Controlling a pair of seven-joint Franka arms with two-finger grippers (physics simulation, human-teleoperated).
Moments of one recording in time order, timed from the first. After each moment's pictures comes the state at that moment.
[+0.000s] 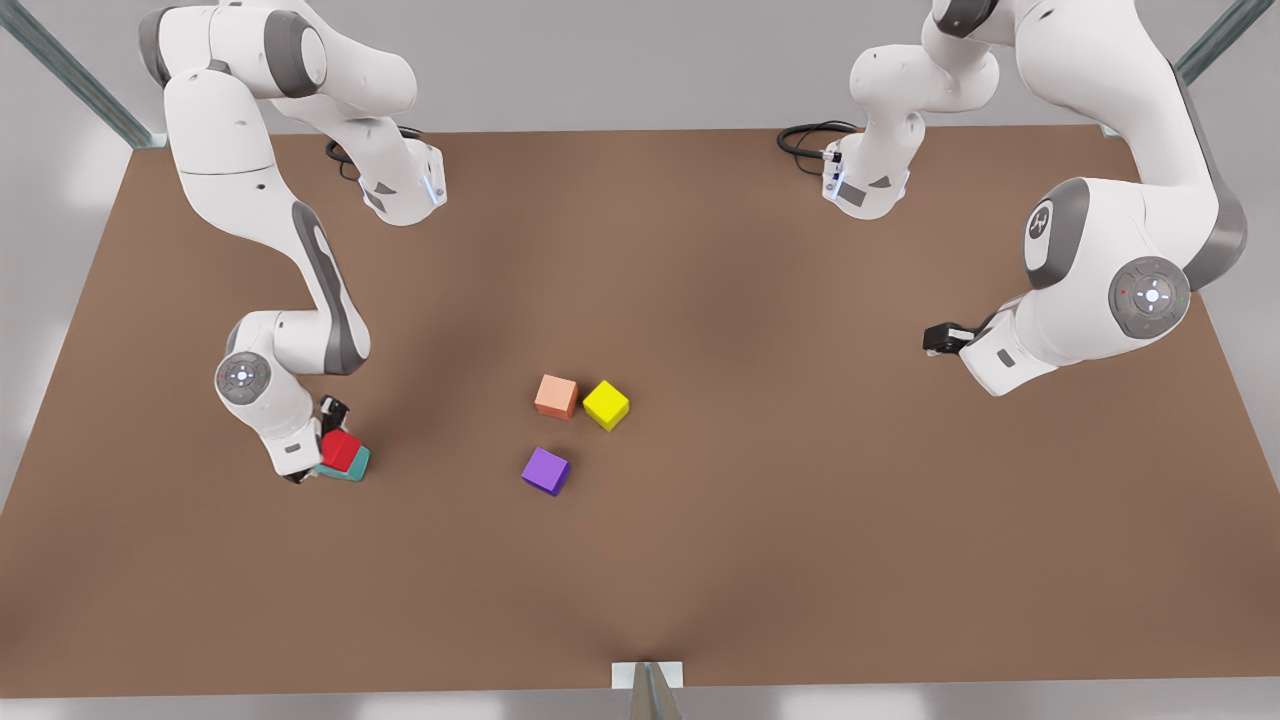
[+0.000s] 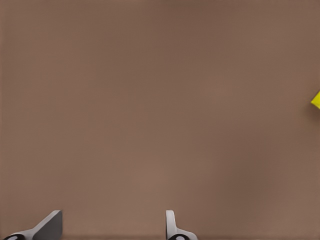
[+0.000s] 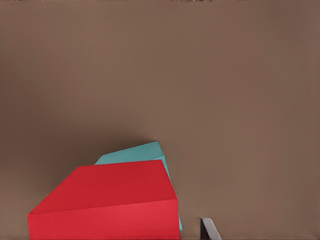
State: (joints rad) left arm -0.07 0.26 -0.07 -1.40 0.00 1.41 0.04; right arm 0.05 0.42 -0.08 -2.04 -0.11 2.52 -1.09
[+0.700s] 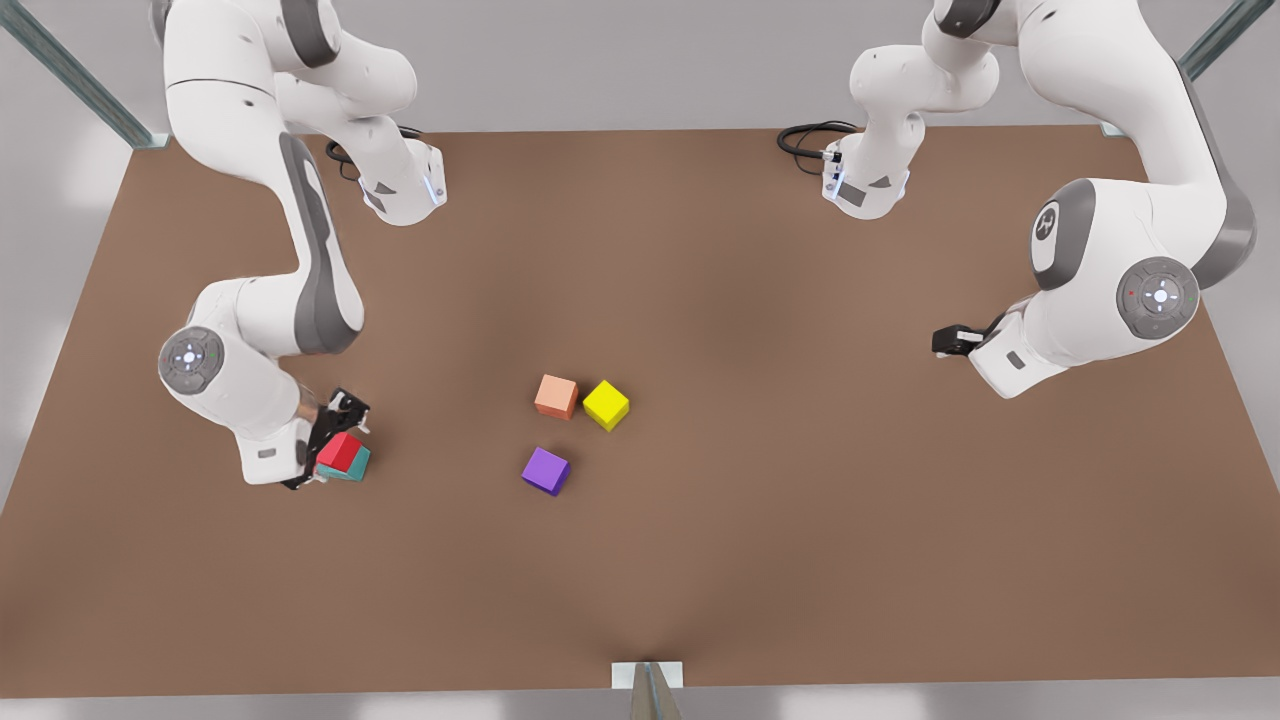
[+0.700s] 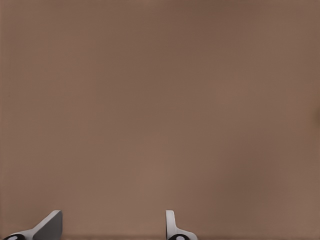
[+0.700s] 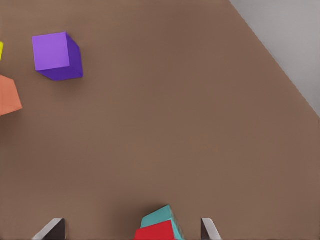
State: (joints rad) left arm -0.06 0.26 -0.07 -1.40 0.02 1.41 0.03; right arm 0.18 0.38 -0.07 -1.53 0.09 1.96 -0.82
